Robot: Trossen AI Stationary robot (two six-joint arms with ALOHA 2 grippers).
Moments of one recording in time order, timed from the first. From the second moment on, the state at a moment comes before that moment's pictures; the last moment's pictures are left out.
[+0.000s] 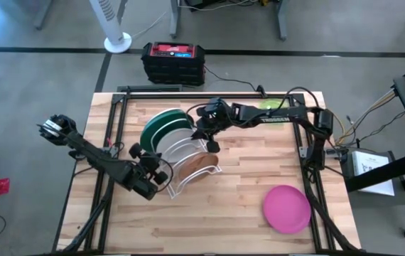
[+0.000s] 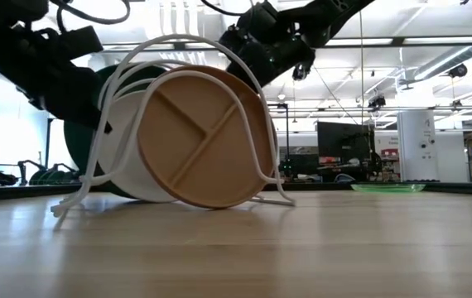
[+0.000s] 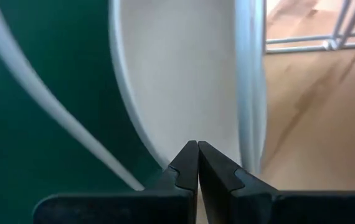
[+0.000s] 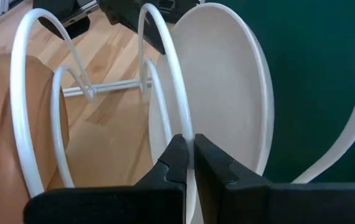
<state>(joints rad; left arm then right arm) -0.53 1.37 0.68 -0.75 -1.01 -1.11 -0.26 1.88 1.36 -0.13 -0.40 -0.39</state>
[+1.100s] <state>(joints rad) -0.30 1.37 0.70 -0.72 -1.18 -0.76 -0.27 1.80 1.36 -0.35 -0.05 -0.21</state>
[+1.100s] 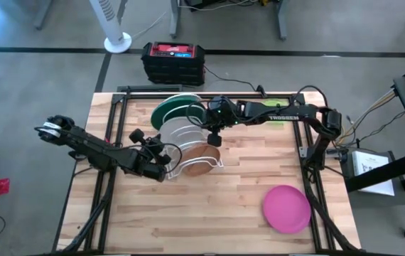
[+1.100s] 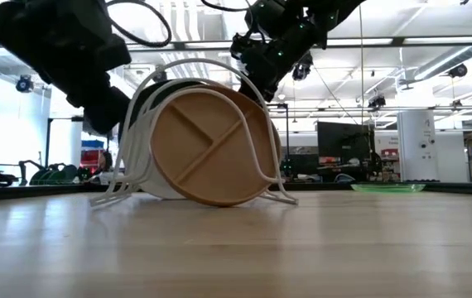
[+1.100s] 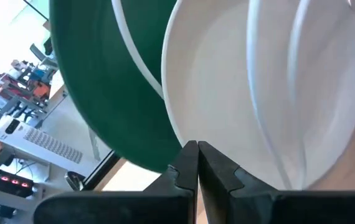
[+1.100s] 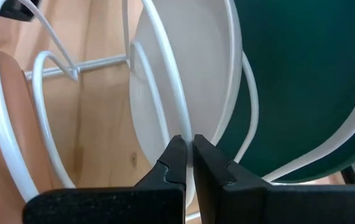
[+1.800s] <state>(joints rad) -0.30 1.36 0.84 -0.72 -1.16 -0.61 -0.27 1.80 1.36 -0.44 0.14 -0.11</state>
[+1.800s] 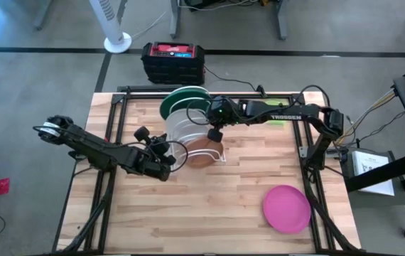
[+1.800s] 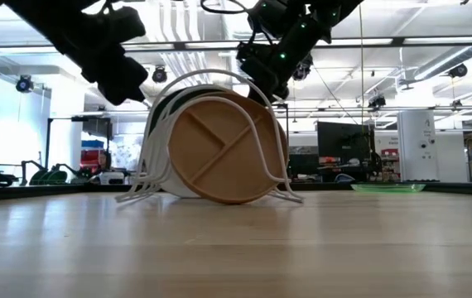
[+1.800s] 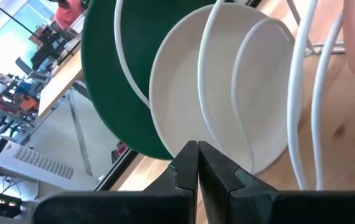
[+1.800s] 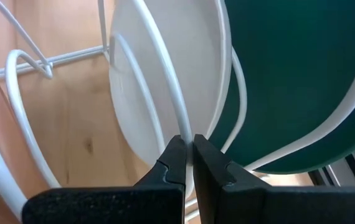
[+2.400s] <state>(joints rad) -0.30 1.35 0.84 -0.73 -1.22 -0.64 -0.27 1.79 1.36 -0.48 0.22 0.06</state>
